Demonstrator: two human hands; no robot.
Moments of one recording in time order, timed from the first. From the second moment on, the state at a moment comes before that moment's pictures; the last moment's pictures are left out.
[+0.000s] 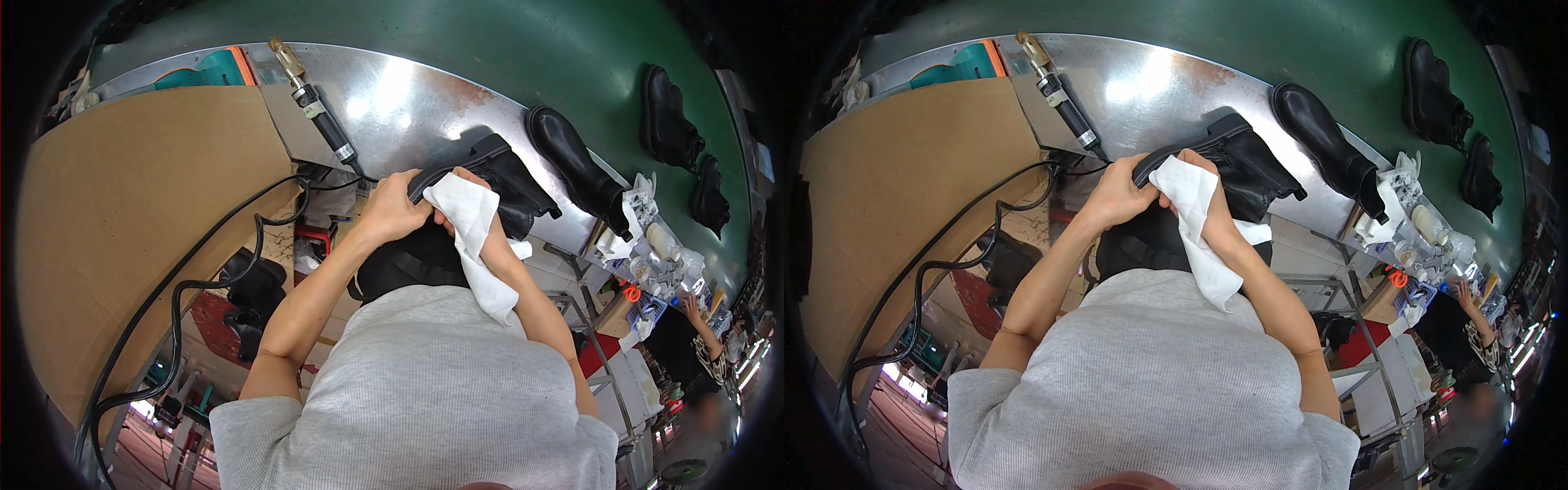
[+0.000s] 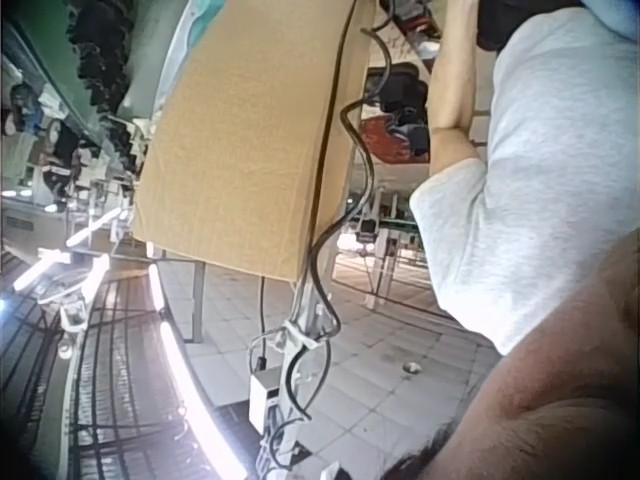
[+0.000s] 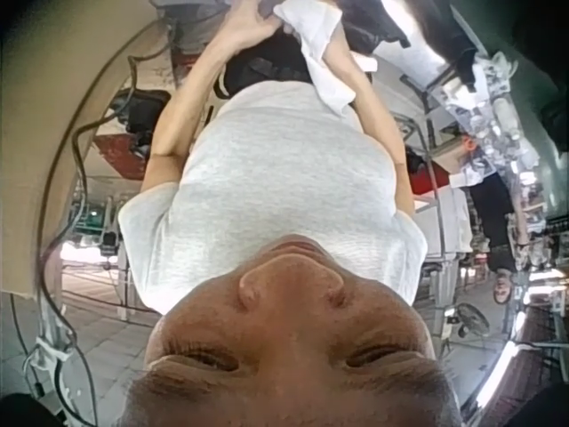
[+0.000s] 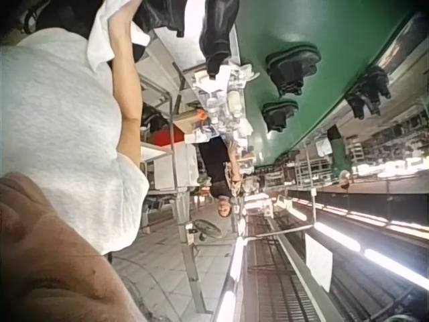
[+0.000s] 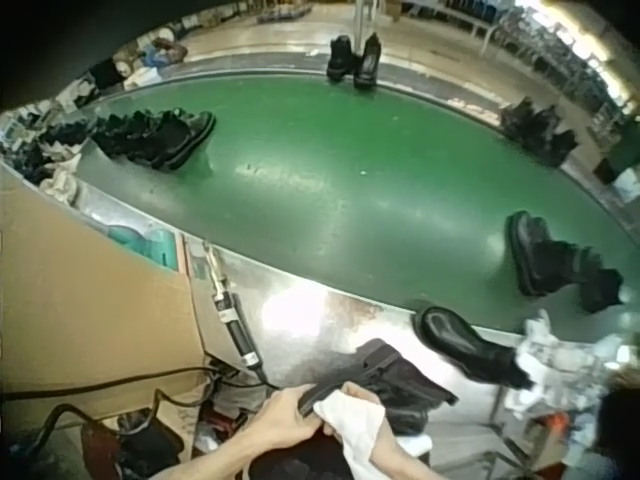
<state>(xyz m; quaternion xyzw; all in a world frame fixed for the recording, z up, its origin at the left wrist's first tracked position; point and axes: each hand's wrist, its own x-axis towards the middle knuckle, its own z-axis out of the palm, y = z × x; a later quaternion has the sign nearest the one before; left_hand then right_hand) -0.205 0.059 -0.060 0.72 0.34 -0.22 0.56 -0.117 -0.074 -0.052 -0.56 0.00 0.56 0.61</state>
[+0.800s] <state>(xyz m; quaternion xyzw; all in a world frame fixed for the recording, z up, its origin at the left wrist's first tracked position) -0.202 0.060 -0.058 0.72 0.34 -0.22 0.56 -0.121 -0.072 -0.051 -0.57 0.01 0.54 0.62</state>
